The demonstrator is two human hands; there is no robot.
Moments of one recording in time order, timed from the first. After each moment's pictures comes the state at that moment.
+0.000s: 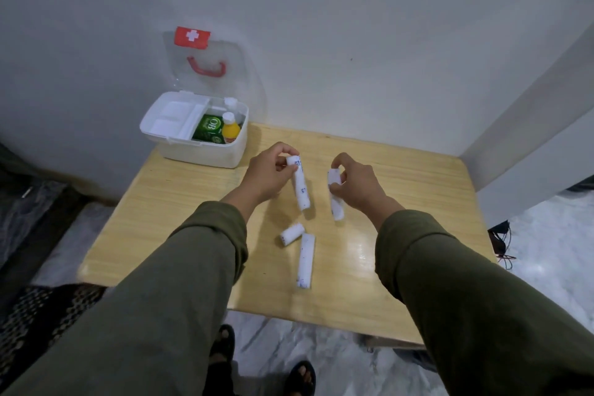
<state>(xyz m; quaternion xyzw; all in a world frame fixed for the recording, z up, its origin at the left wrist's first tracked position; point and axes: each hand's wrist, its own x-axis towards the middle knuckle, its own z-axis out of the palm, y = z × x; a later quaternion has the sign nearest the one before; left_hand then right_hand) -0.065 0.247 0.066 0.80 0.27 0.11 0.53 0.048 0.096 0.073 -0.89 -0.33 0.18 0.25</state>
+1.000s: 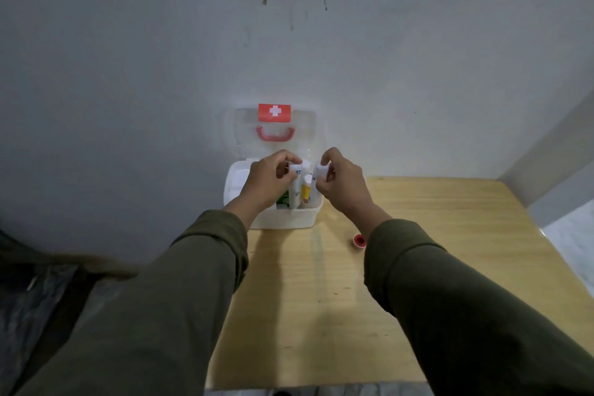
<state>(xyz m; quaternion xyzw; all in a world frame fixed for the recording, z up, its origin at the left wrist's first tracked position) -0.108 0.462 0.117 0.85 0.17 0.13 0.47 -0.037 0.316 0.125 -0.88 -0.29 0.04 0.36</state>
